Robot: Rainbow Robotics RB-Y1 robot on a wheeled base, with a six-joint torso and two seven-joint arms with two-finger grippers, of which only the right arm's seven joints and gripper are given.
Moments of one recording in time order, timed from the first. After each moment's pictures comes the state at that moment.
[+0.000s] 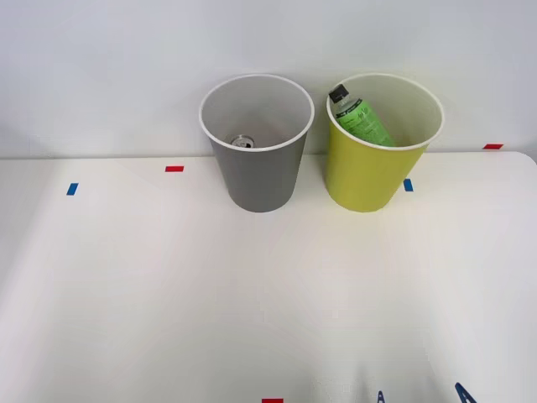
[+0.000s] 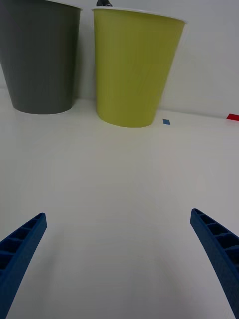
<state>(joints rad) 1.01 -0.21 0.36 -1.81 -0.05 -0.75 1.77</state>
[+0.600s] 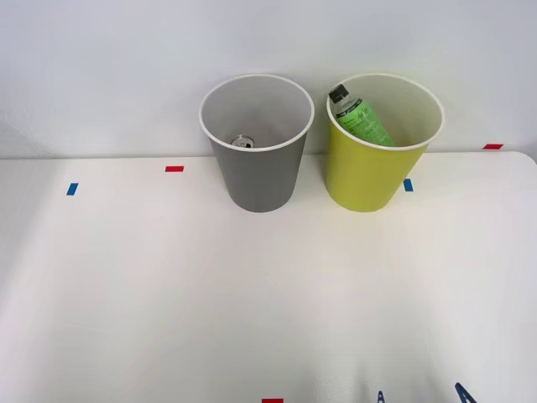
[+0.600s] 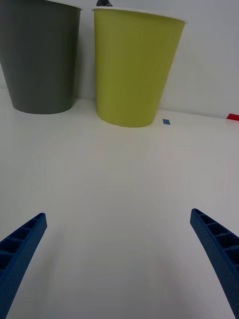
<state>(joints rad) 1.01 -0.21 0.36 -1.81 -0.05 -0.75 1.77</state>
